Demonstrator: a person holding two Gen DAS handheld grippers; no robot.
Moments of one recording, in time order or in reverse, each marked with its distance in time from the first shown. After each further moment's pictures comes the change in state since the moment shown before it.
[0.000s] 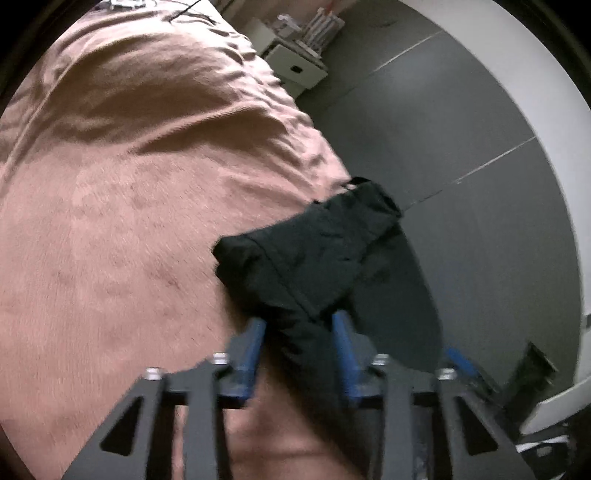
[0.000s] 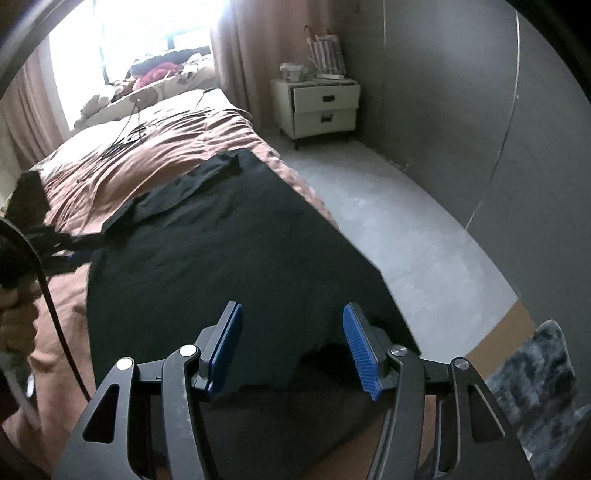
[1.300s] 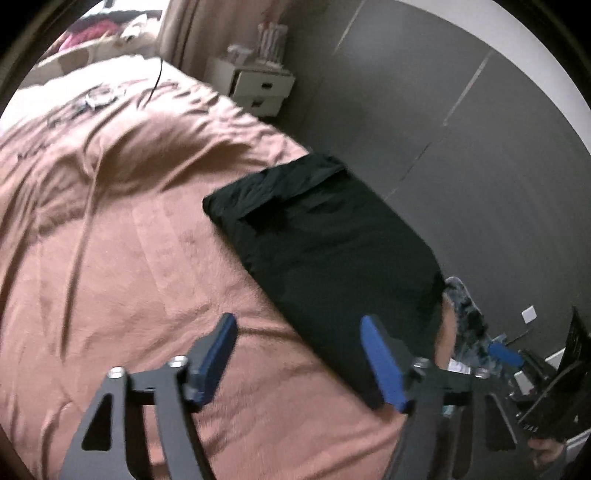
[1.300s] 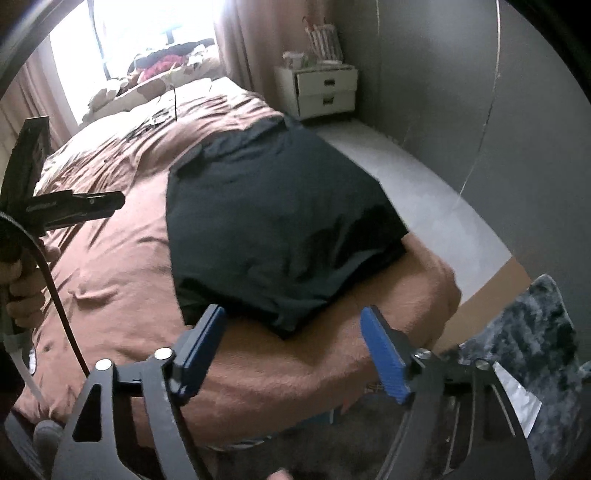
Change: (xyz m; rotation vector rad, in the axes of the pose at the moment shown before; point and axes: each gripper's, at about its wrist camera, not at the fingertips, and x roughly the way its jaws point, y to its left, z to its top) left arm -0.104 -0.087 -0.086 0.331 -0.036 0.206; right arm -0.097 -0.042 -0.026 0.045 0.057 0.005
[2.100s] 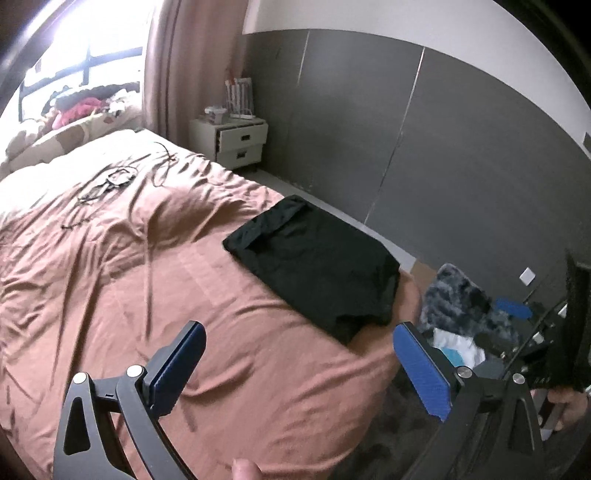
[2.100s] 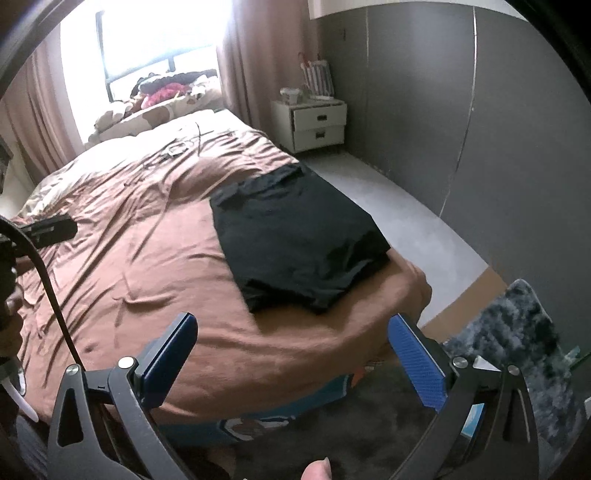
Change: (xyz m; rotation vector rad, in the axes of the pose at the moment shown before) left arm -0.161 -0.045 -0.053 0.201 -0.135 0.063; right arm -0.079 0.084 -0.033 0.013 -0.120 -0.058
